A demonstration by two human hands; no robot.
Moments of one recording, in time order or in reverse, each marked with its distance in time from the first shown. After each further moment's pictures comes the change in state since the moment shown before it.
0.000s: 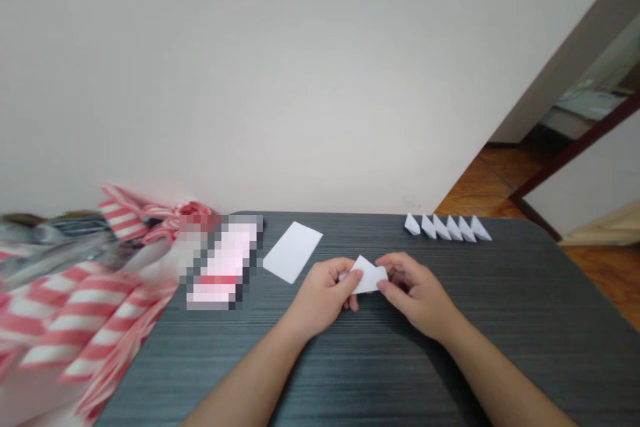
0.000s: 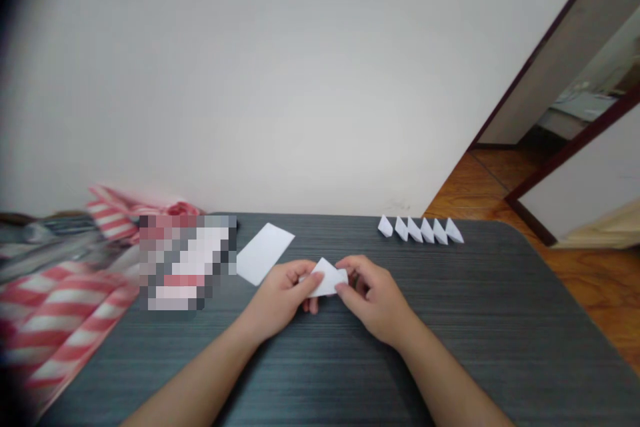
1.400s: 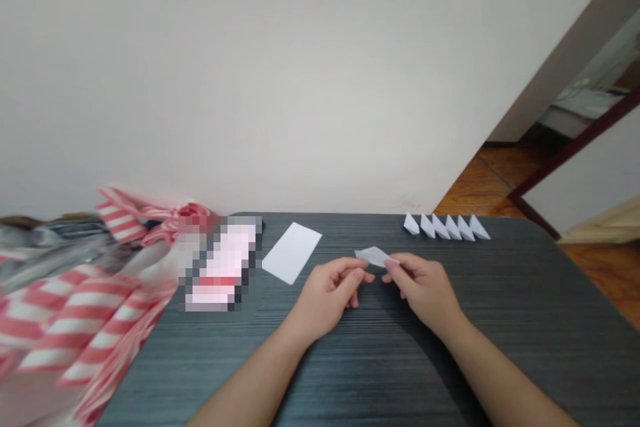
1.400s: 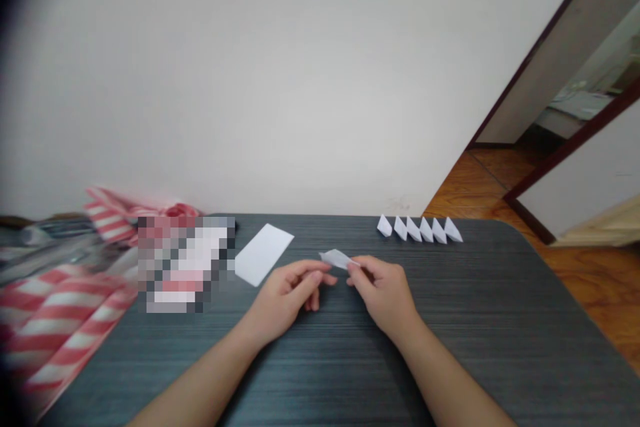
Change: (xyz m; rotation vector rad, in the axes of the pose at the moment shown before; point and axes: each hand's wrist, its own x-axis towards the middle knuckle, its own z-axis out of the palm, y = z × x) left_hand 0.001 -0.003 0.005 -0.077 0.066 0.052; right_hand 0.006 0.004 -0.002 -0.090 0.201 0.113
